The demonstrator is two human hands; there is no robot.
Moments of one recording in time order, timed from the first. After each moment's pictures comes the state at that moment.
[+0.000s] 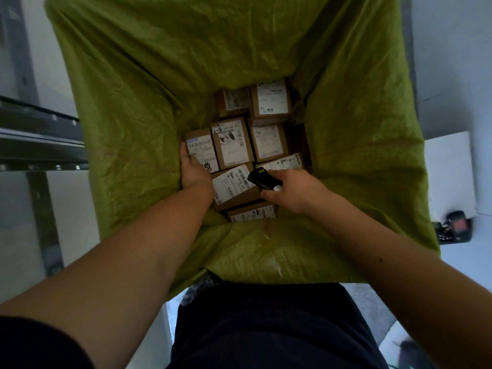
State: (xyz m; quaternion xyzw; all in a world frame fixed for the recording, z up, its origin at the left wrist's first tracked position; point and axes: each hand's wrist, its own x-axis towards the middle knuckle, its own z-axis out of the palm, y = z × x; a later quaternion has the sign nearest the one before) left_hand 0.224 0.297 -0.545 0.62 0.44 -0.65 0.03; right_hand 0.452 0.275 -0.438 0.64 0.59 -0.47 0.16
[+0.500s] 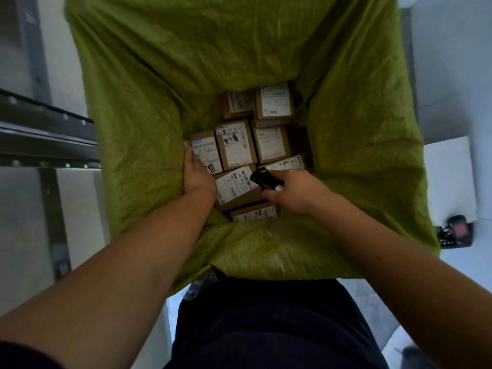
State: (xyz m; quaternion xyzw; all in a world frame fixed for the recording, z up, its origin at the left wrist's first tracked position) left_hand 0.222 0.285 -0.534 0.64 0.46 -0.62 0.02; right_hand 0.448 0.272 -0.437 0.65 0.59 -0.46 0.16
